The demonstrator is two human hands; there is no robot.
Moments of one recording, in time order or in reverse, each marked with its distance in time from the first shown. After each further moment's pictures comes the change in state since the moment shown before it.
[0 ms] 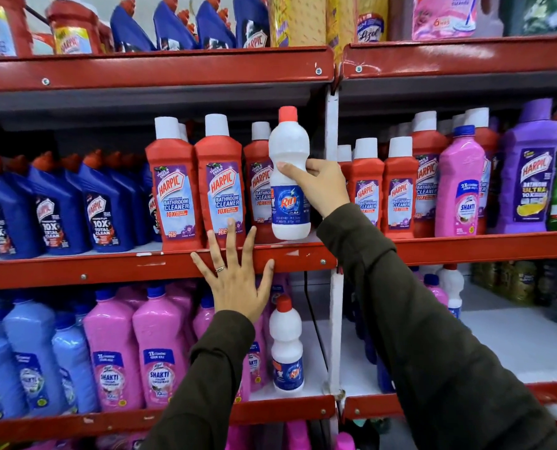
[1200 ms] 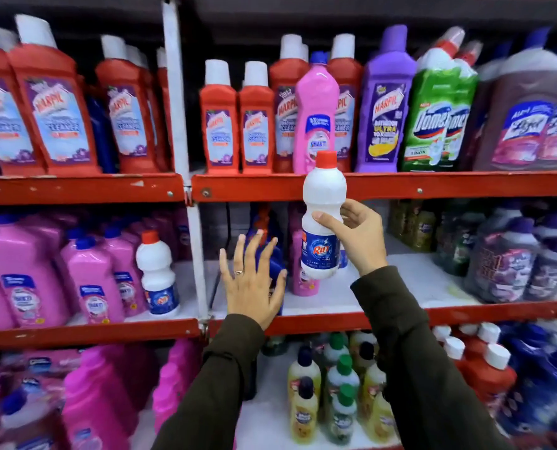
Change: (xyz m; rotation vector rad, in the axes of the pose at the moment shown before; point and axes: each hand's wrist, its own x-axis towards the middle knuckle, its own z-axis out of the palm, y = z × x) left_hand -0.156 0.277 0.062 -0.089 -0.183 0.102; right_hand -0.131 0.139 -0.323 0.077 0.091 0.094
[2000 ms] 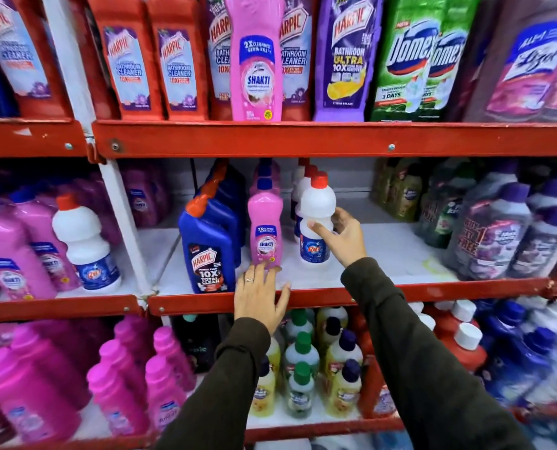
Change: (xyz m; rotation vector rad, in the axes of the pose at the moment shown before) left_hand -0.047 0.080 0.131 -0.004 -0.336 -0.091; right_hand 0.043 0.161 -0.090 -0.155 -0.069 0.177
